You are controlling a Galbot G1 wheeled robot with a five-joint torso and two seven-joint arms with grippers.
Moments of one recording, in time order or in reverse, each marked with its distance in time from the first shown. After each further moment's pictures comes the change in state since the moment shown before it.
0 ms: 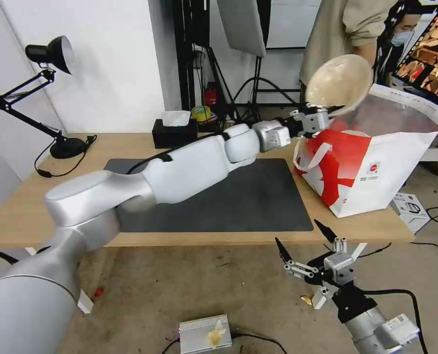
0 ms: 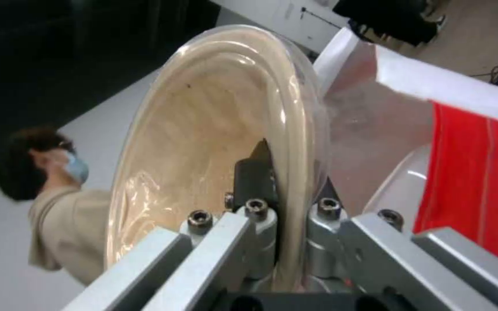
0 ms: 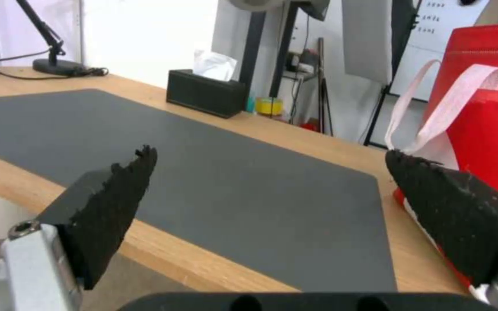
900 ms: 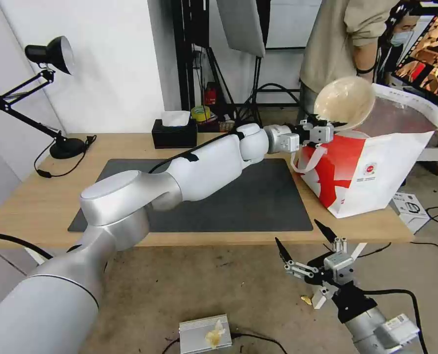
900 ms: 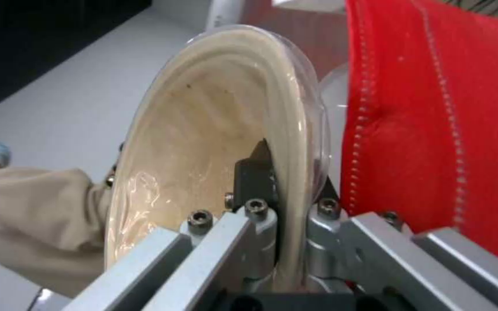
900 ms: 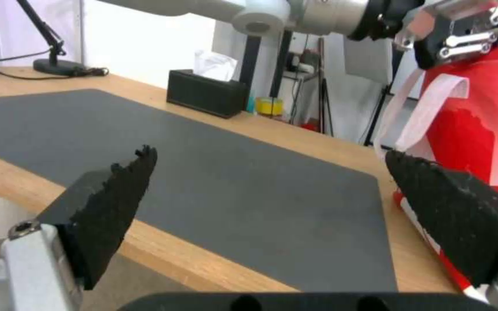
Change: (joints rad) left arm 0.004 -0.050 0.014 0.160 0.026 -0.023 0.157; right arm 0.000 0.000 0.000 0.000 0.000 0.000 0.000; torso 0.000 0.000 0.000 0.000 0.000
